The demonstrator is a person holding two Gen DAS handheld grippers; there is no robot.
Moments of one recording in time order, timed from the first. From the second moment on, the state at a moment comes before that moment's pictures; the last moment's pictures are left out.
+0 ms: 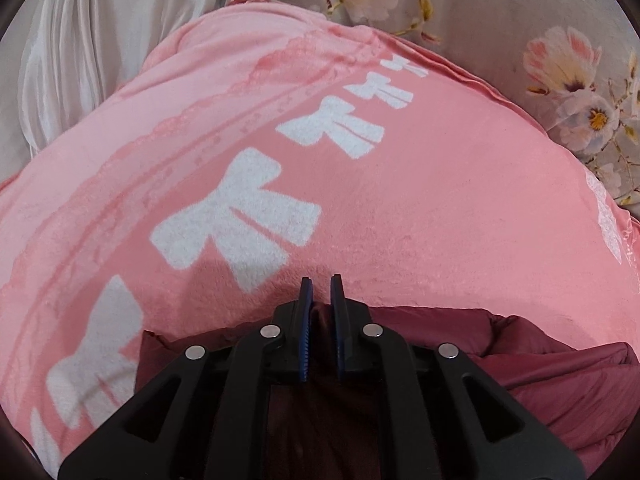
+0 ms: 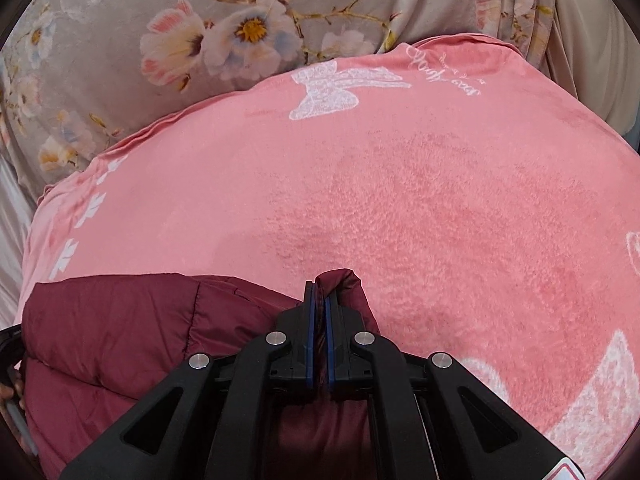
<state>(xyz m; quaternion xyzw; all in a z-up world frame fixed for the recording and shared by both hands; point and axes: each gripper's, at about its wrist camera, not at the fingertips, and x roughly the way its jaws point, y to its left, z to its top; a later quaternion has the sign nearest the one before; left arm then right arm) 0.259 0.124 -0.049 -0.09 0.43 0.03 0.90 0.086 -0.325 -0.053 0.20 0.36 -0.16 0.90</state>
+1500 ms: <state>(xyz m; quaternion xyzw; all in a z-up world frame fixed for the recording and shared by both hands) 0.188 0.004 -0.047 -0.02 0.40 -0.11 0.91 0.106 -0.174 -0.058 0.12 0.38 -0.01 0.92</state>
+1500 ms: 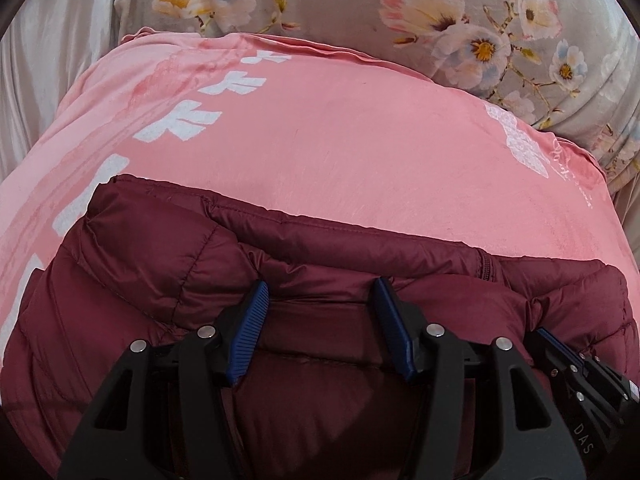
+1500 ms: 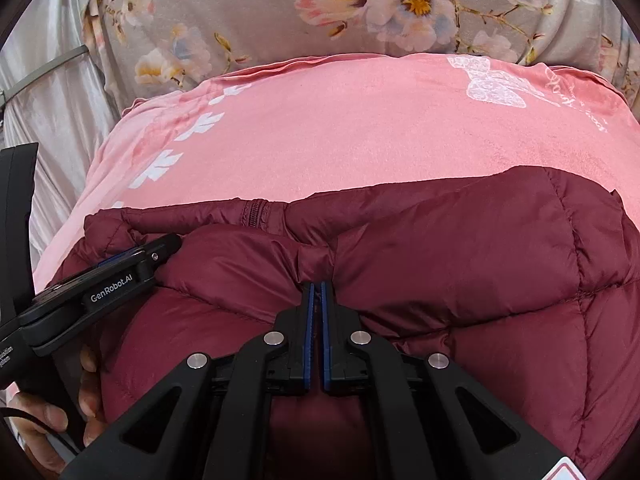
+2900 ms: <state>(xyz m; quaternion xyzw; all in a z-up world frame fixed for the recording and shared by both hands) 0.104 0.207 -0.051 -0.25 0.47 -0.11 0.84 -0.020 -0.052 -0.058 0.03 0.37 0.02 0.93</state>
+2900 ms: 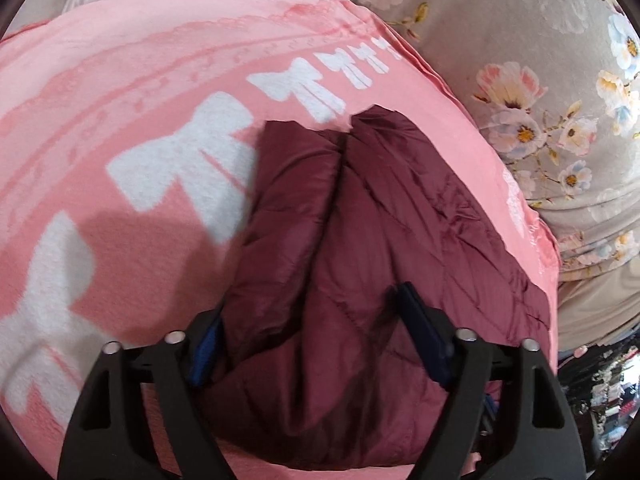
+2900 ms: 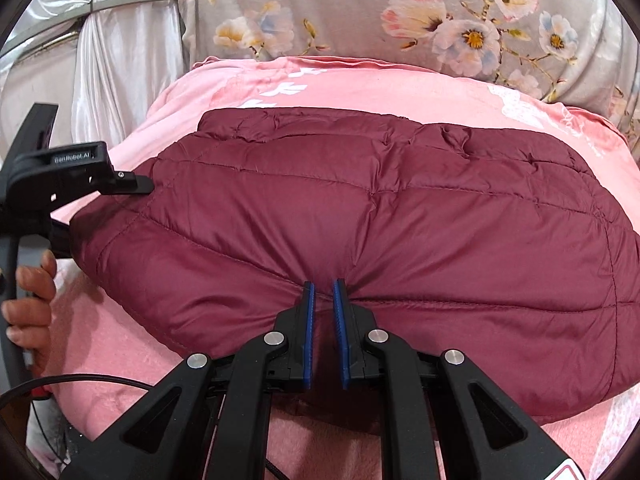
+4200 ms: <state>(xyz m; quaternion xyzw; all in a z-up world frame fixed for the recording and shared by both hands) 0.084 0.164 0.029 -0.19 0.41 -0.17 0.87 -0.030 -0.079 -0.043 0.10 0.35 0.06 0.93</state>
